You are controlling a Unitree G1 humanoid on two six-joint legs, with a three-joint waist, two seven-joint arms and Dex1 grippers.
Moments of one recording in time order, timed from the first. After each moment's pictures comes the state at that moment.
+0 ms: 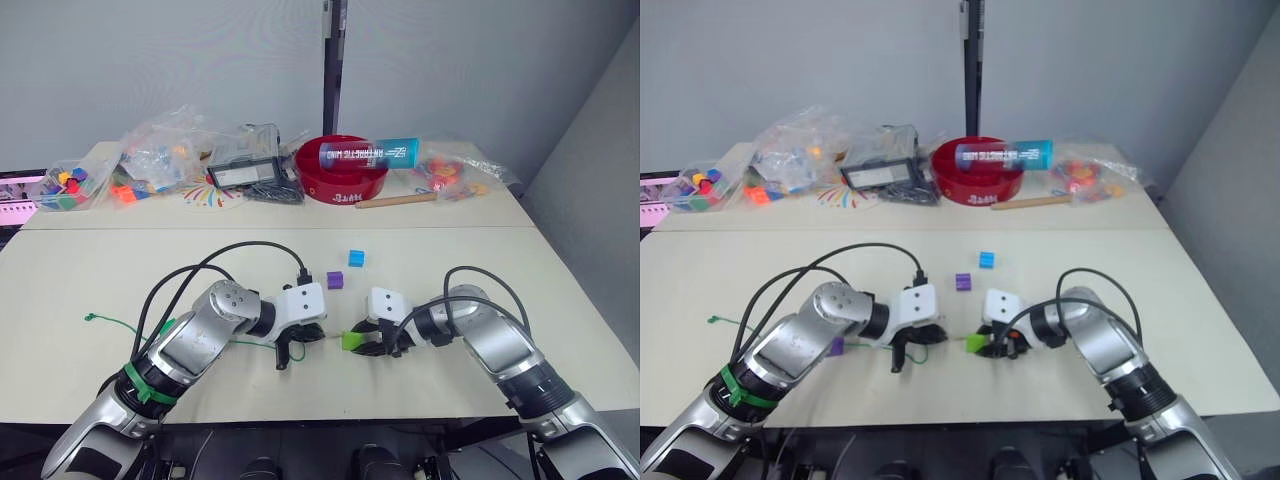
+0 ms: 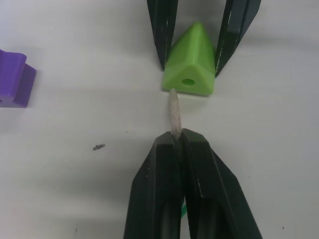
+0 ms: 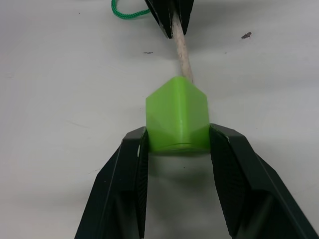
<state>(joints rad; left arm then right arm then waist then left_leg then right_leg) -0.59 0.62 -0.46 -0.27 -0.07 0.72 -1.05 -0.54 -0.60 0.39 -0.04 0.02 0.47 1.22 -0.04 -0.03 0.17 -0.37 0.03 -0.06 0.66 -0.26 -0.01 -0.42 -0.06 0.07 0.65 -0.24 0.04</state>
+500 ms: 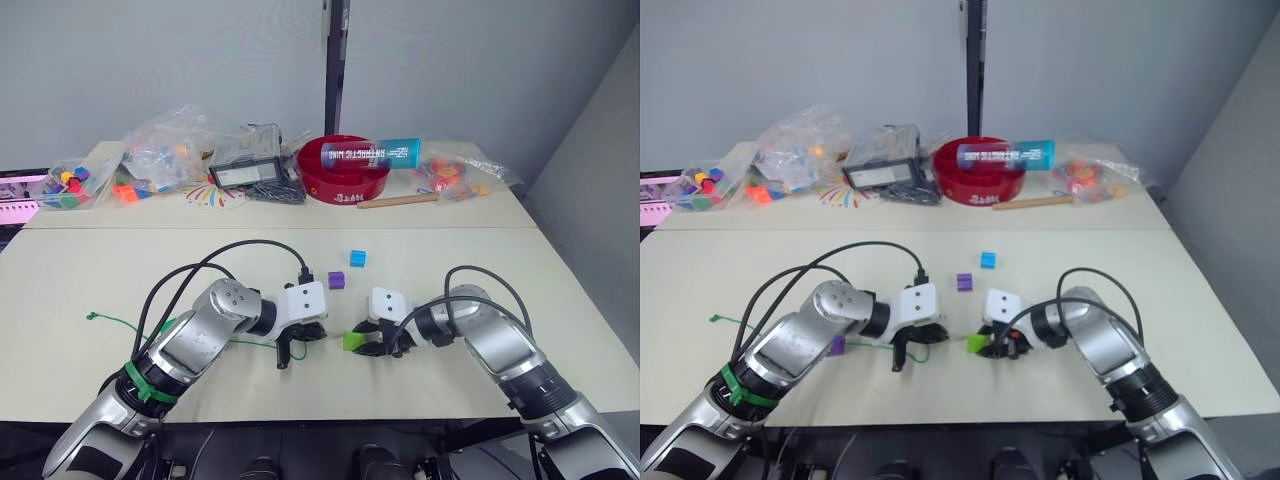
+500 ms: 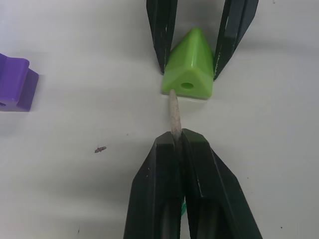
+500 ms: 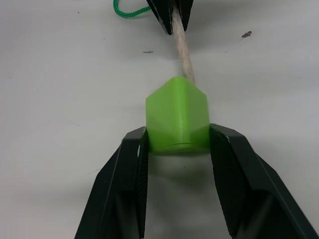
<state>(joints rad) -0.59 0.61 -0.46 -0.27 -0.07 0.72 -1.06 -0.54 -0.61 0.39 -0.05 0.02 0.49 1.22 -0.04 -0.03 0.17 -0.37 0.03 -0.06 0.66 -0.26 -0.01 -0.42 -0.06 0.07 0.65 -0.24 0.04</state>
